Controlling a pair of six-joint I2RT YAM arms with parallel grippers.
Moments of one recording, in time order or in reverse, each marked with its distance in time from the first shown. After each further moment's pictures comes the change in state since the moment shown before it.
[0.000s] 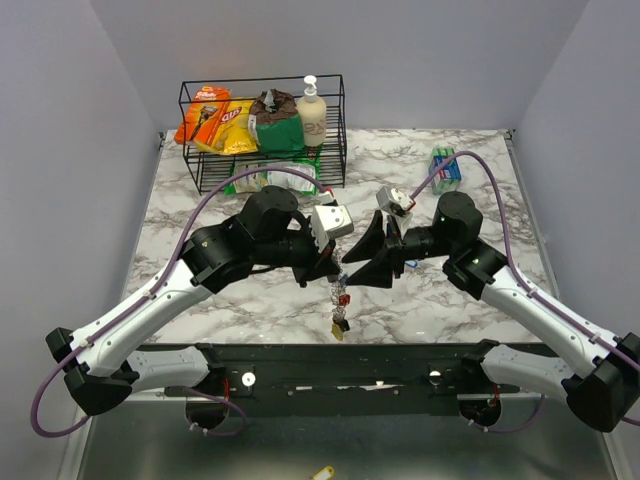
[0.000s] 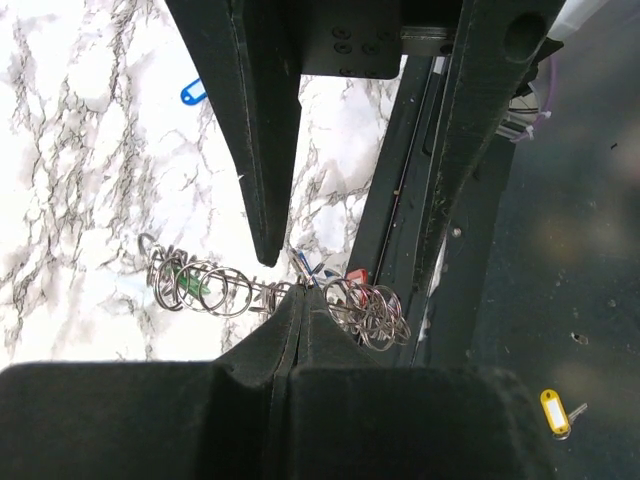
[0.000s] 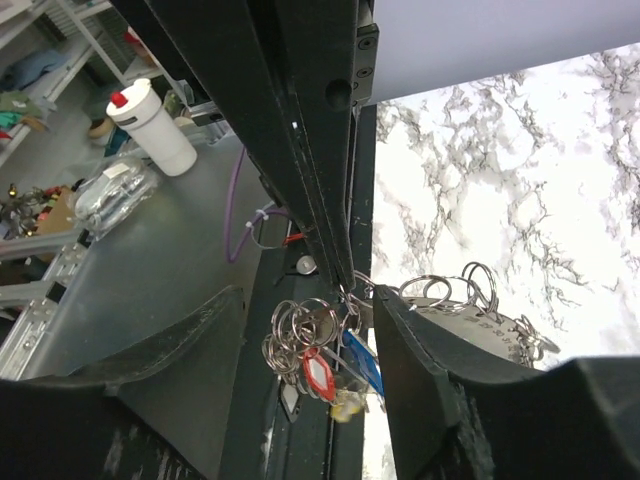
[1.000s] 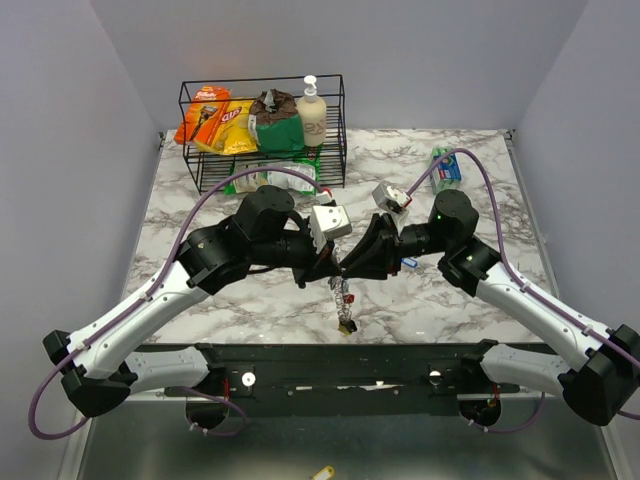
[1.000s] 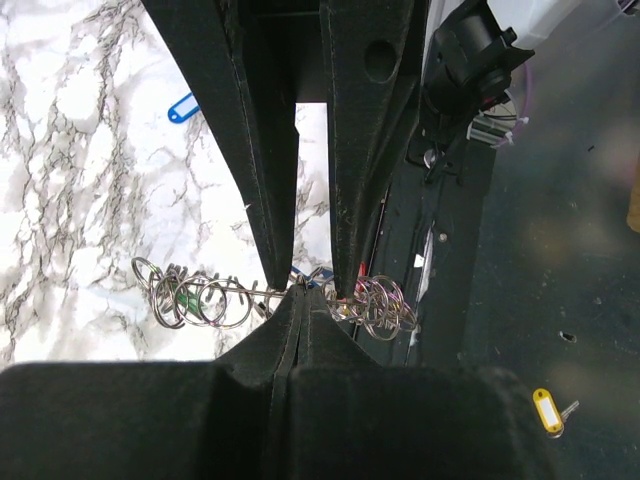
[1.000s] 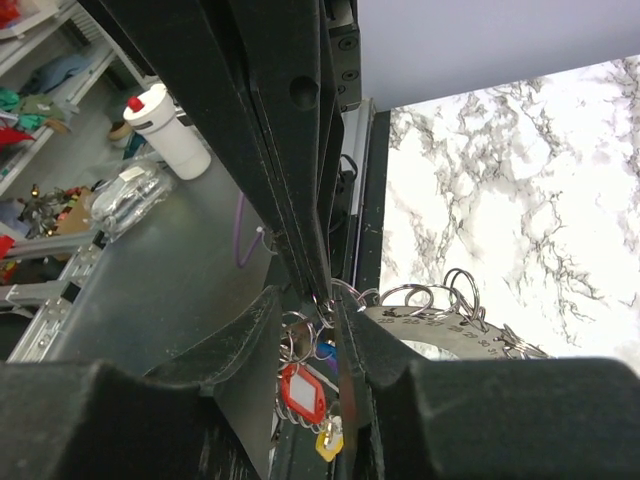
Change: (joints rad) left arm 0.000 -0.011 0.000 0.015 0.042 0.002; right arm 0.001 0.042 0.000 0.079 -0.034 0.048
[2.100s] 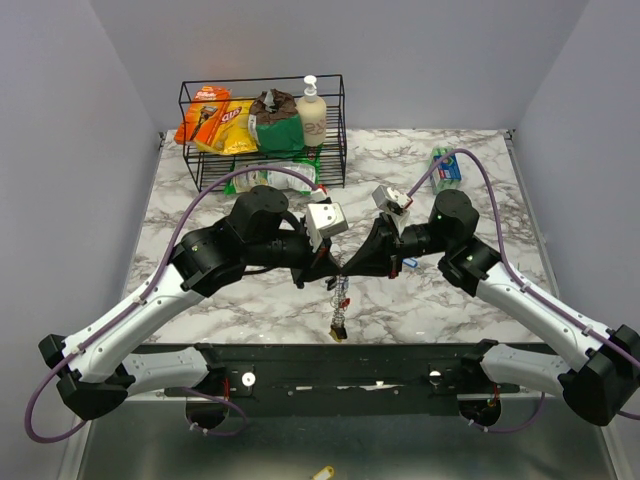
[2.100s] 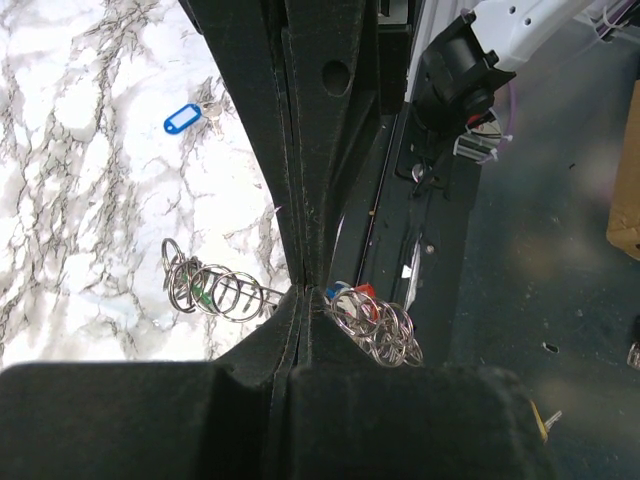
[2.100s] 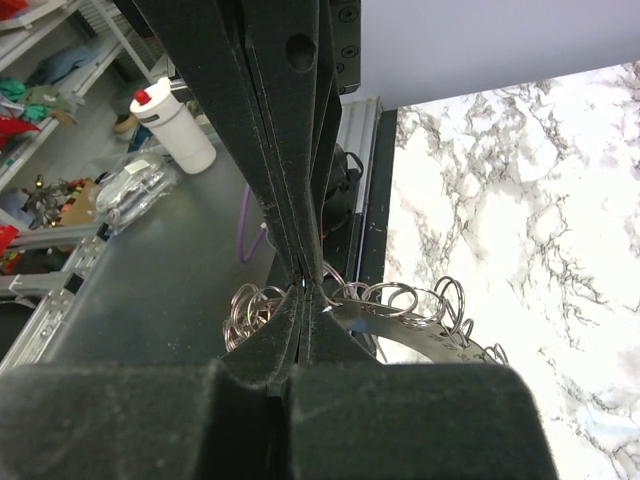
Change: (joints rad) left arm 0.000 -0.026 0.000 0.021 0.006 -0.043; right arm -0.001 0.000 -0.001 0.000 -0.024 -0.012
